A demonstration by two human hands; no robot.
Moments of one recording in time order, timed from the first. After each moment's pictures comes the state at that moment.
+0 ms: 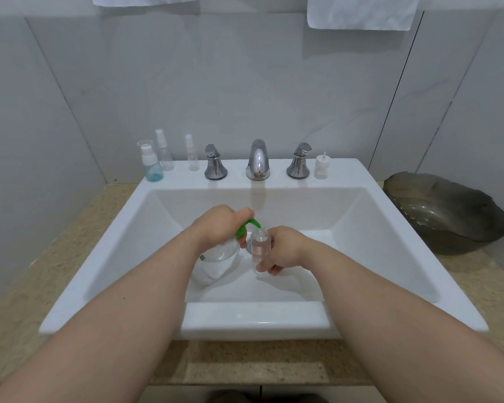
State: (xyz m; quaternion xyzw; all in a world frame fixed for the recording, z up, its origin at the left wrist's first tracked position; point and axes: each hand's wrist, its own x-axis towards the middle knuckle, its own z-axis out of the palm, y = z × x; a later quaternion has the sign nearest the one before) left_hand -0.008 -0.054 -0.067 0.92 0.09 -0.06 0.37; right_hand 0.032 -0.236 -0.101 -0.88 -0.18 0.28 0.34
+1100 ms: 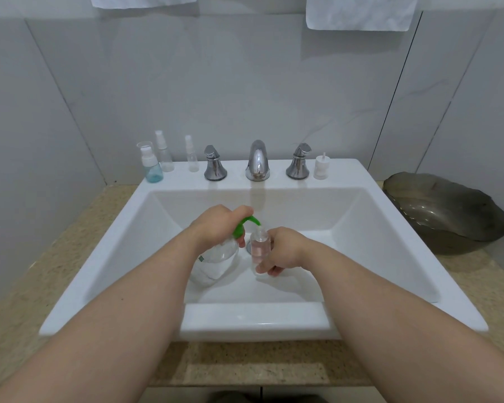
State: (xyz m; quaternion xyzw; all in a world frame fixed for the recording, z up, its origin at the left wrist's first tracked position) left_hand -0.006 -0.050 -0.070 0.90 0.10 -0.06 0.42; right_hand 0.031 -0.236 -0.099 -0.88 -0.18 0.28 0.34
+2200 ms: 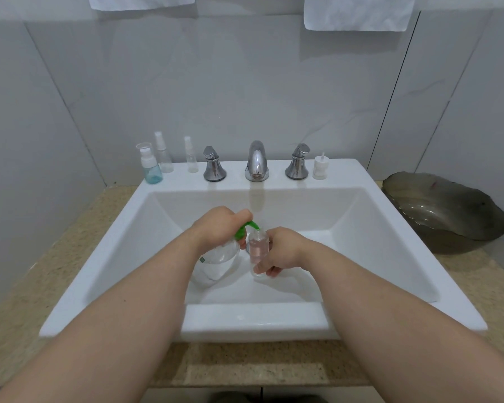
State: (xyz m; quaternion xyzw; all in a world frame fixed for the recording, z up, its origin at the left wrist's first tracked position) left_hand -0.006 -0.054 -0.069 0.92 0.08 -0.07 0.39; right_hand 0.032 -0.236 -0.100 -0.87 -0.19 0.28 0.36
